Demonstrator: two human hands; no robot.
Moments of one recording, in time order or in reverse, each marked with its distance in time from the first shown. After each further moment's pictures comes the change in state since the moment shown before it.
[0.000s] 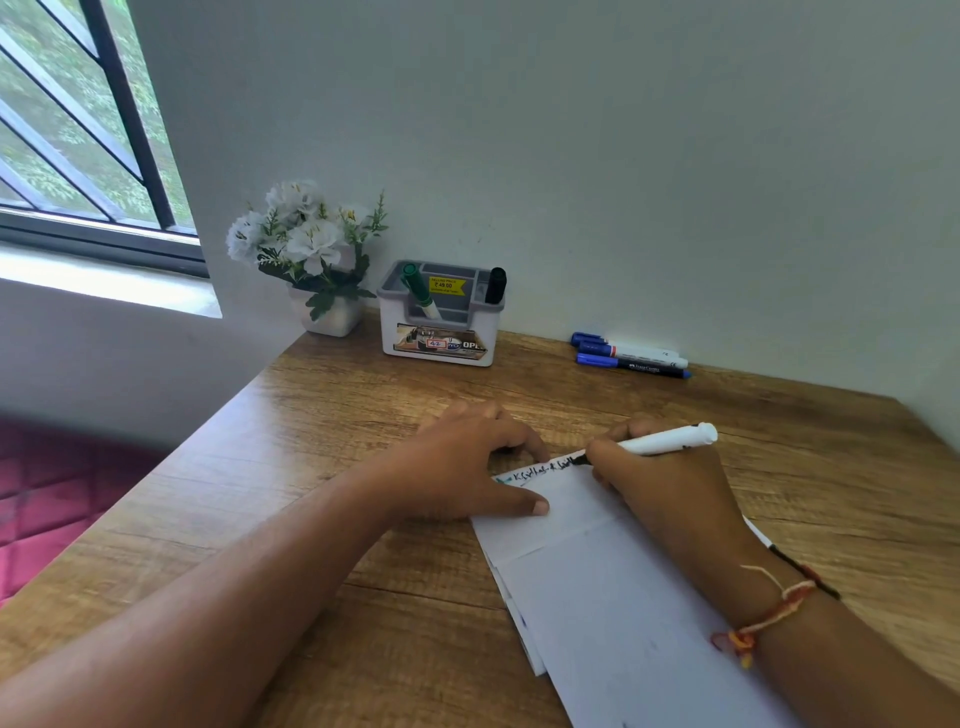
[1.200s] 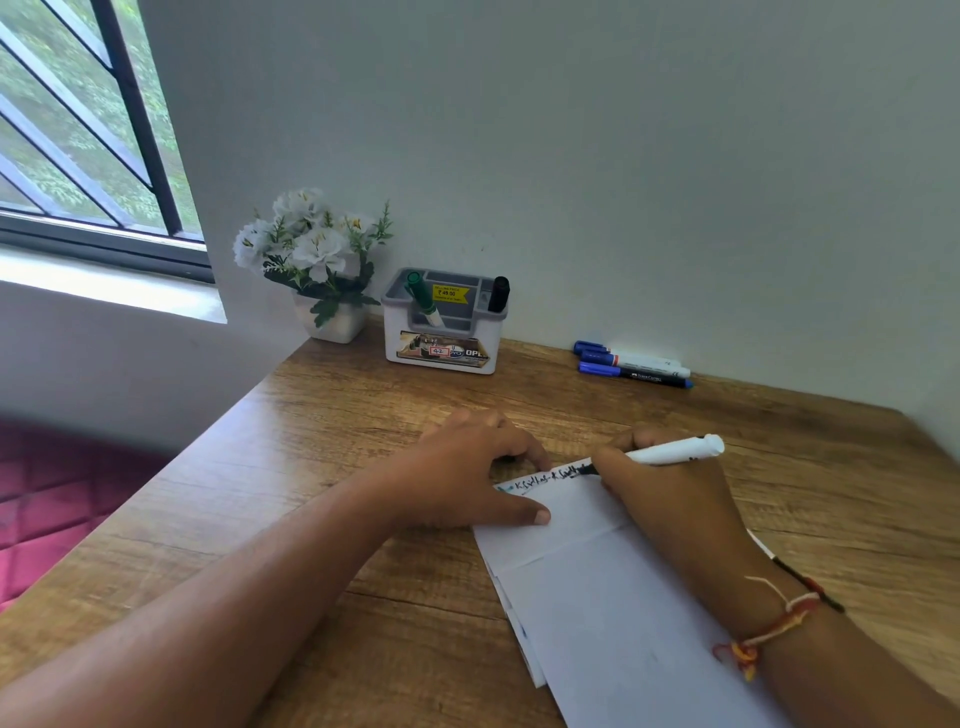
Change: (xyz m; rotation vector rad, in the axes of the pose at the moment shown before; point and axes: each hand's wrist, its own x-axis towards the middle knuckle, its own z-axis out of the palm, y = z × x) left_hand 0.000 0.002 -0.001 0.001 -0.019 -0.005; right_hand 0.001 0.000 0.000 0.005 0.010 -0.012
